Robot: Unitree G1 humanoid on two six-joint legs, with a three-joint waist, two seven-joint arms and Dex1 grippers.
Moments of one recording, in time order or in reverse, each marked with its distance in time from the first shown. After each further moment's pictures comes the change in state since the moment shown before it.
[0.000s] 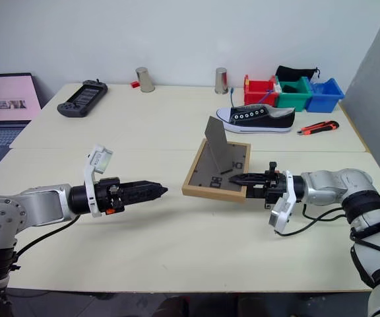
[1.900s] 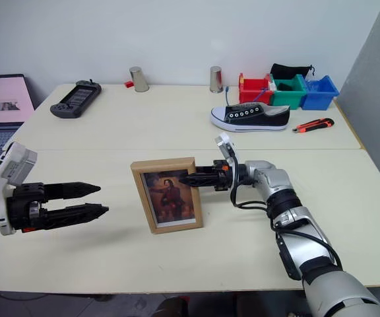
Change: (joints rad) left arm 0.410 0.251 0.472 -0.272 0.243 0.028 -0.392; right arm -0.051 0.611 -0.512 -0.024 0.955 1.892 1.523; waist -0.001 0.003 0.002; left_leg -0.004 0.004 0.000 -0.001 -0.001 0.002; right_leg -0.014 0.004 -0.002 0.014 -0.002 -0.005
